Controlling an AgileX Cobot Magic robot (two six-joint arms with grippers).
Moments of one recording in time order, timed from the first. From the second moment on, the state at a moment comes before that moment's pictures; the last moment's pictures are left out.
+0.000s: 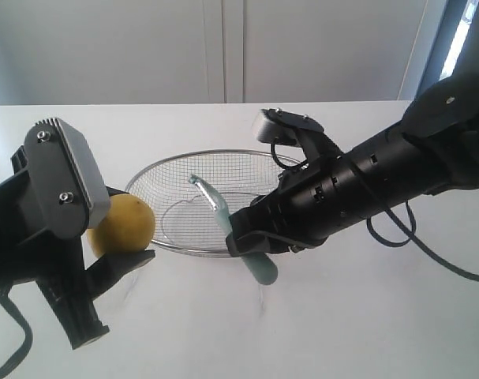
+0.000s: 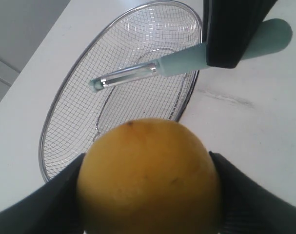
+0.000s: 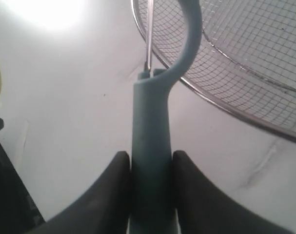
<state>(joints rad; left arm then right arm) -0.80 1.03 -0.53 0.15 0.12 0.37 0.48 1.55 -0.92 0.98 0.73 -0.77</state>
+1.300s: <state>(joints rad) -0.80 1.03 -0.53 0.15 0.12 0.37 0.62 1.56 -0.94 1.02 0.78 -0.79</state>
